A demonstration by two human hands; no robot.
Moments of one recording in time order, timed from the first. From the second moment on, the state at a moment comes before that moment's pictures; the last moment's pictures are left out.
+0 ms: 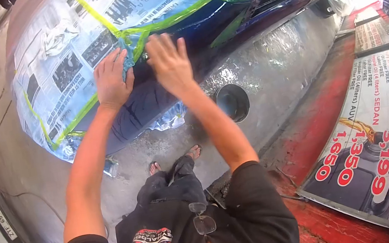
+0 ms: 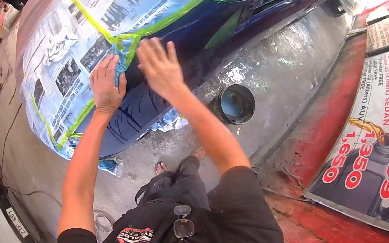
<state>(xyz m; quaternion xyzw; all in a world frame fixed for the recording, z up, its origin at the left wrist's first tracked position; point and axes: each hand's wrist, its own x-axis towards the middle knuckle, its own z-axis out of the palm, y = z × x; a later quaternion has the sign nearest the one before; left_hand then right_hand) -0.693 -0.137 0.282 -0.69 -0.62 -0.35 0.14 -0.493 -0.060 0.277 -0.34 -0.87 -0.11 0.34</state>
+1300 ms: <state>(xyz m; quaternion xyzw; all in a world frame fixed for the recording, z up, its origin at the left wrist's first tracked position) -0.694 -0.129 0.276 -0.70 -0.60 -0.34 0.15 -0.510 -0.072 0.216 -0.51 -0.69 0.06 0.50</state>
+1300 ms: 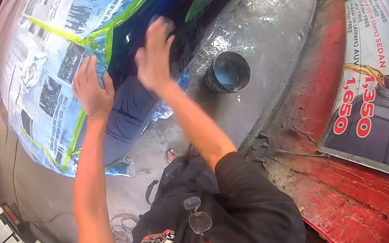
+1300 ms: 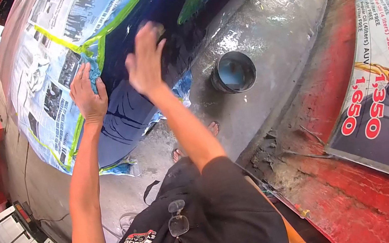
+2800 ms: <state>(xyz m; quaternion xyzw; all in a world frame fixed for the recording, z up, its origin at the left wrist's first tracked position) -0.694 -0.133 0.278 -0.73 -0.56 -0.36 0.15 -0.474 -0.158 0.187 -0.53 -0.69 0.24 0.43</state>
